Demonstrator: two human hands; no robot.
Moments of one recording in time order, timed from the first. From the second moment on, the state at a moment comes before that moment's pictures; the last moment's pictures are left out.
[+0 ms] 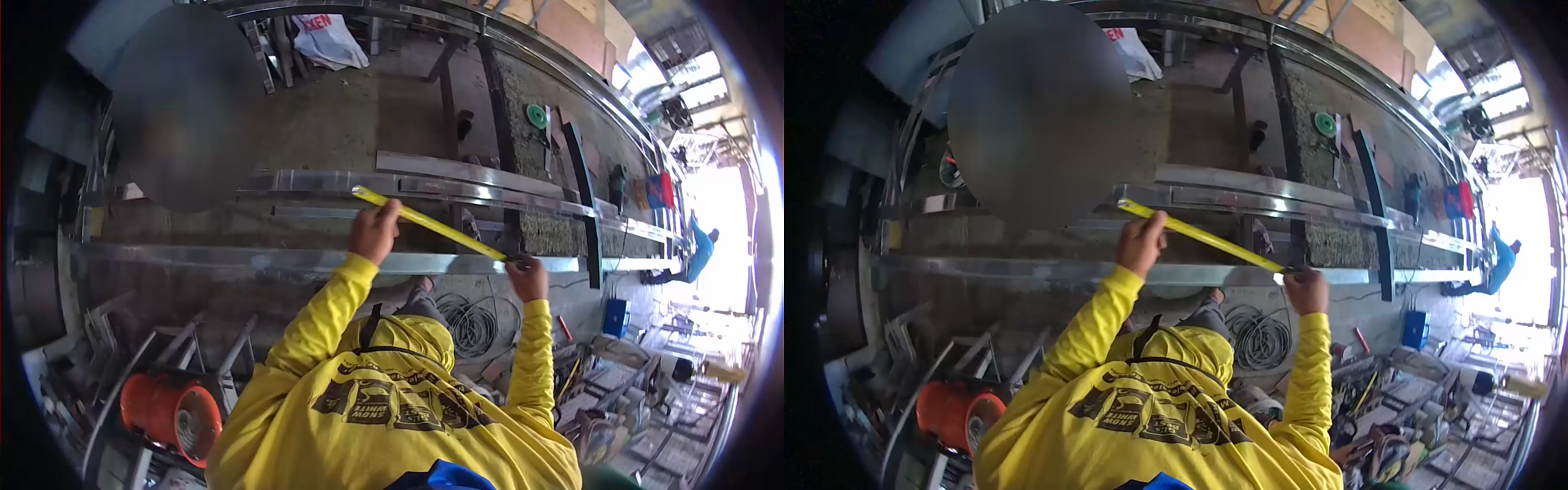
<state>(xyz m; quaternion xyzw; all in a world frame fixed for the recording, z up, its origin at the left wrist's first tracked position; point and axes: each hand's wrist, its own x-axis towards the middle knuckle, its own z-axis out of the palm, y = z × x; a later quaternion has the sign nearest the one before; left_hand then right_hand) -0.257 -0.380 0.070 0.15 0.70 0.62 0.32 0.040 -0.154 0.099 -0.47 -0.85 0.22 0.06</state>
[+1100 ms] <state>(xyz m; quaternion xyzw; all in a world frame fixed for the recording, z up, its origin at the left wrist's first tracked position) -0.139 -0.196 0.081 0.24 0.86 0.44 0.03 0.002 0.051 0.126 -0.33 -0.93 0.12 0.08</state>
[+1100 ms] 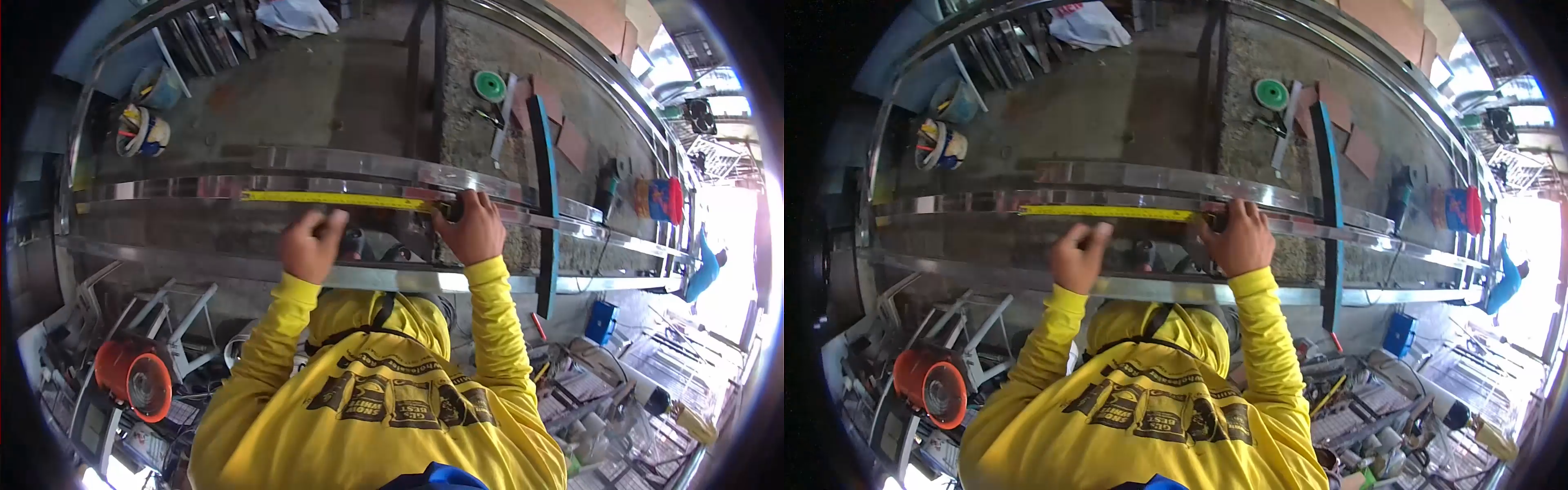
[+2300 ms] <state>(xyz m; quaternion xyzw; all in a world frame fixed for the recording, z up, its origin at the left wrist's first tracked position) -0.028 0.058 0.068 0.49 0.85 0.08 0.17 0.266 0.389 0.124 -0.39 -0.91 0.10 0.00</state>
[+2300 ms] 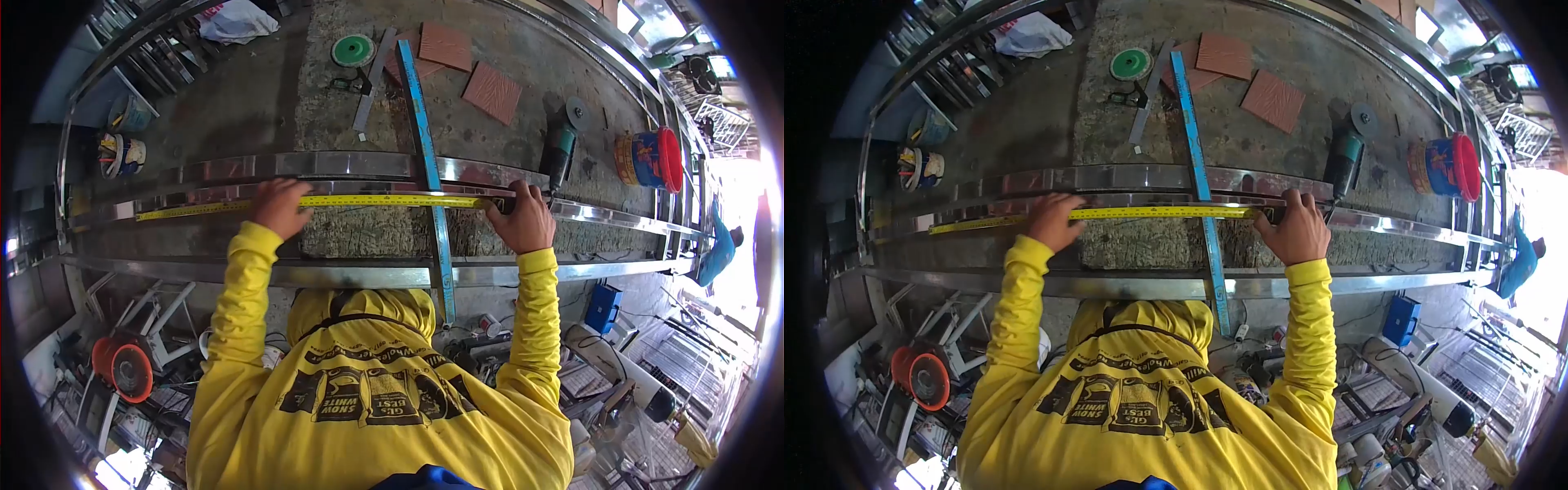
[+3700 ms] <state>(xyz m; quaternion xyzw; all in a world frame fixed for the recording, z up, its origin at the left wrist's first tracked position) -0.066 0.110 0.056 0.39 0.70 0.11 0.59 0.273 0.400 0.120 -0.36 -0.90 0.25 -0.01</state>
